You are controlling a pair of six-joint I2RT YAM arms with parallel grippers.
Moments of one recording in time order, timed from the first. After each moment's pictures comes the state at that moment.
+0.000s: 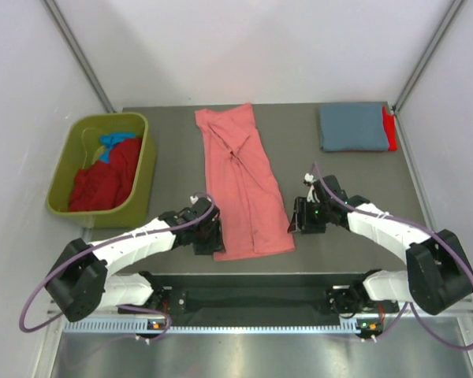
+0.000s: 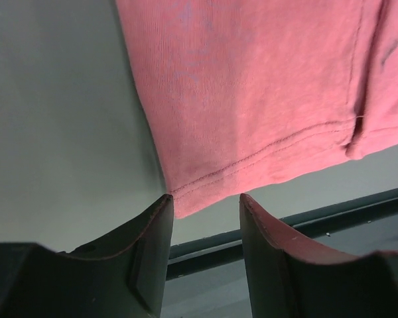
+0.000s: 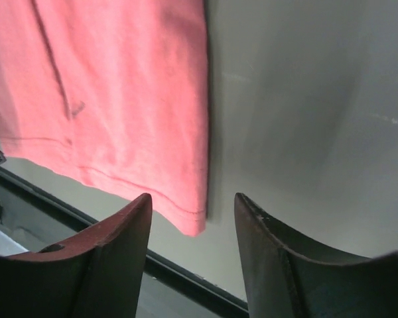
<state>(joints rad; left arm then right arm) -0.74 1.23 0.62 -0.53 0.06 -0.83 0.46 1.28 0.65 -0.41 -0.29 0.48</state>
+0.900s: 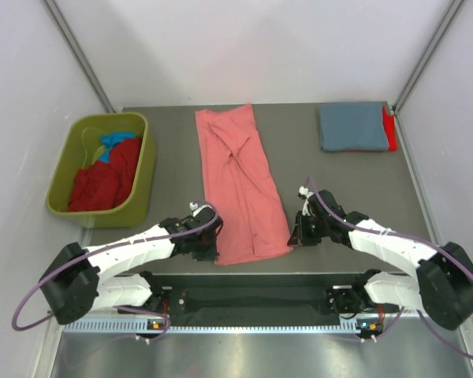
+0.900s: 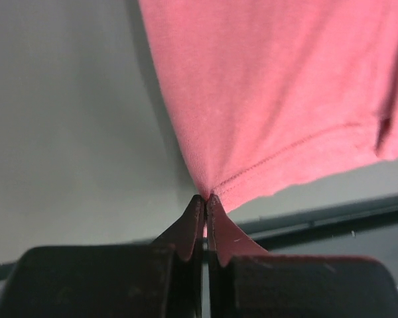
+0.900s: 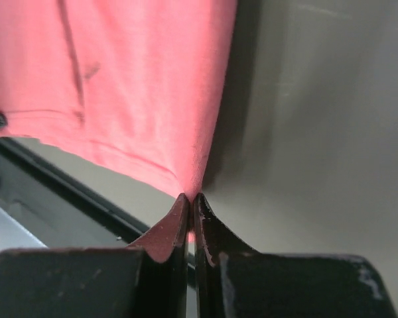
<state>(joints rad) -0.85 1.20 0.59 -0.58 -0.04 -0.92 0.59 1.19 0.51 -0.31 -0.29 0.56</state>
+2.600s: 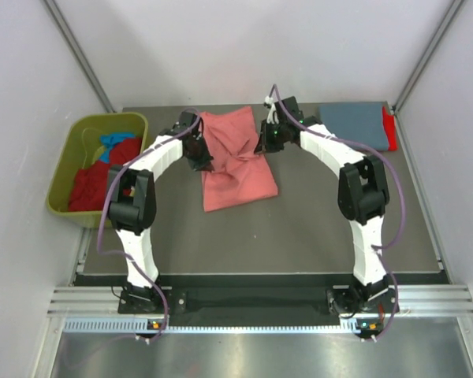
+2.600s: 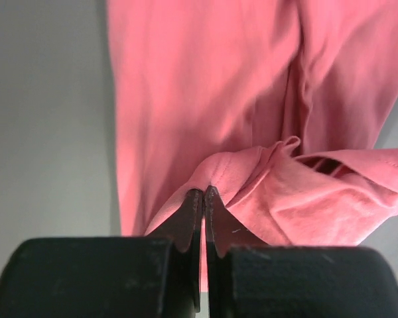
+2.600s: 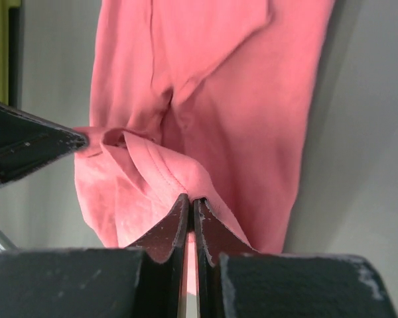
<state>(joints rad) -0.26 1.98 1.54 -0.63 0.15 -0.62 0.44 2.13 1.82 -0.52 -0.35 0.38</state>
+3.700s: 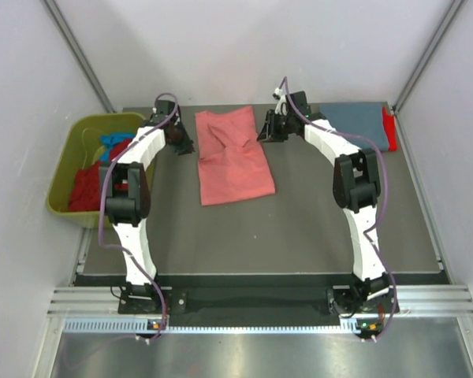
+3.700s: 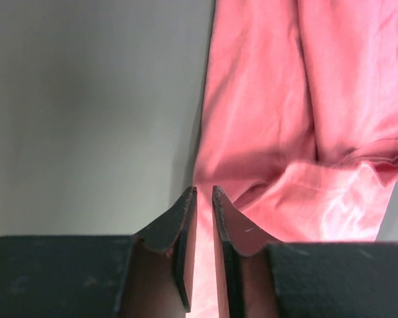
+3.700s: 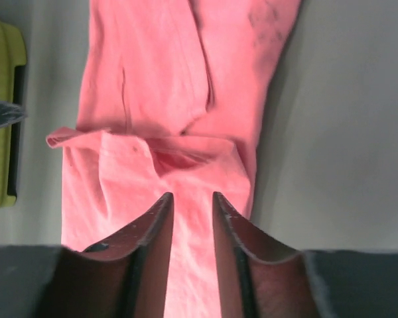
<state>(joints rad) -0.10 2.10 1.74 -0.58 0.13 -0.54 0.34 2.36 2.06 -0.43 -0.47 0.37</state>
